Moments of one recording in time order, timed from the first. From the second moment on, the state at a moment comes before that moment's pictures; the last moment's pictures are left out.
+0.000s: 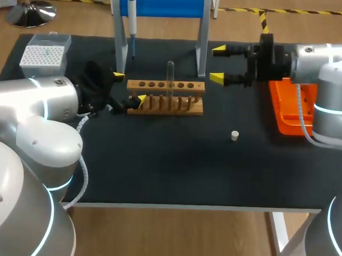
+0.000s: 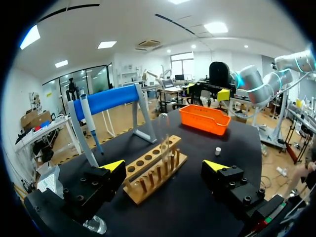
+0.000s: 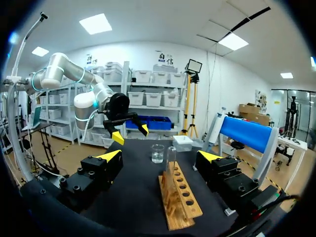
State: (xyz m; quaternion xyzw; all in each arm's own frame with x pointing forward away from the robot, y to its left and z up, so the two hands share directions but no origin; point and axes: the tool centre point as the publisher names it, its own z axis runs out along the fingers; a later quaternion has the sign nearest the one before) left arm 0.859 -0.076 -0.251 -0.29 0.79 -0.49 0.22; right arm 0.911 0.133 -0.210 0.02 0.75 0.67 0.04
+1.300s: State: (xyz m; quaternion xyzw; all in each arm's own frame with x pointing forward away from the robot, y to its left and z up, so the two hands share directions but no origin) left arm 0.859 -0.075 -0.251 -0.29 0.79 -0.50 0.22; right arm 0.948 0.223 -0.273 -0.01 0.72 0.69 -0.02
